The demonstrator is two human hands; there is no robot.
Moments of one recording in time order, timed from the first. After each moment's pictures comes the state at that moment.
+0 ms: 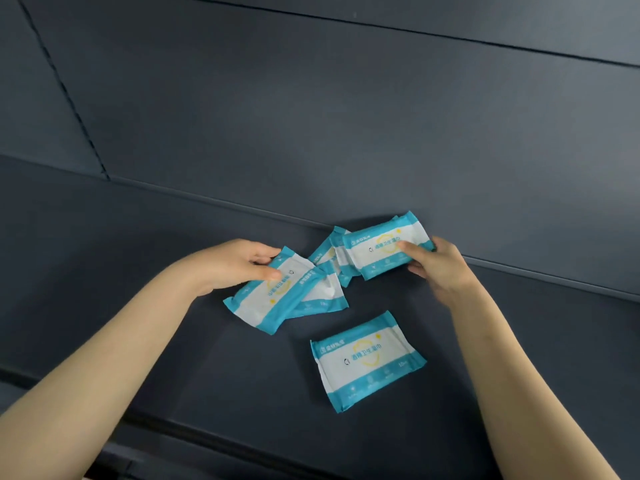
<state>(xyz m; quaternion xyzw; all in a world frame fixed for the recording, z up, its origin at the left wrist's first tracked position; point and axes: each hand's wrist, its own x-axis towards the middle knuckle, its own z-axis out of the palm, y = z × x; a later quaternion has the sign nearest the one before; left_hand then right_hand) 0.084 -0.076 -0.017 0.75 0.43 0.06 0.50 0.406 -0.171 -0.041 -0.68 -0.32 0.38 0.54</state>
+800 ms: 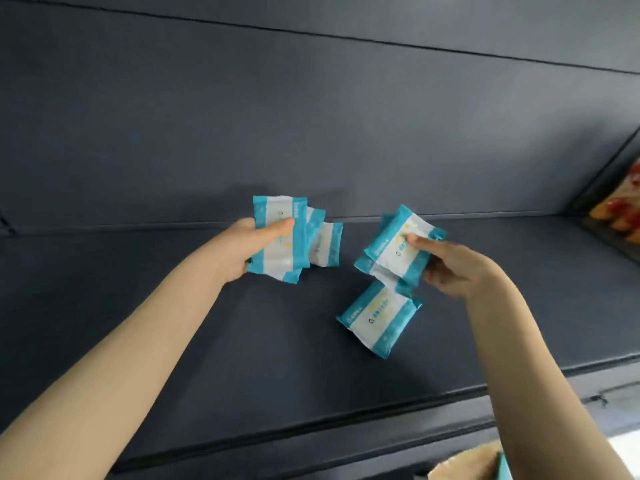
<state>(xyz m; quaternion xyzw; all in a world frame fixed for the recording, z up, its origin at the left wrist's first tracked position) 0.107 -0.053 0.004 0.63 0.34 0.13 0.68 0.330 -0.271 0.000 -0.58 -0.10 0.42 0.69</state>
